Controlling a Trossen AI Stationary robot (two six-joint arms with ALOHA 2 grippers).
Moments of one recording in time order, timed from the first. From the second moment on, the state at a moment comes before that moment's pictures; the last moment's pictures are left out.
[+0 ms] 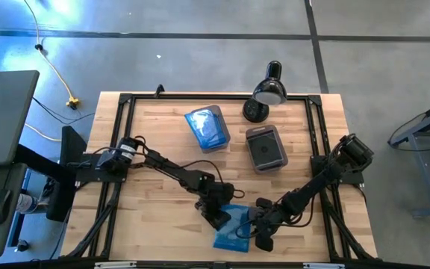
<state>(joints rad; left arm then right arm) -0.25 2.18 1.36 -0.12 0.67 -1.19 0.64 1.84 0.90 -0.09 0.11 0.85</state>
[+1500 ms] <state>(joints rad) -0.23 2.19 1.36 -0.21 0.65 -1.25 0.65 1.89 0.90 0.18 0.15 0.65</state>
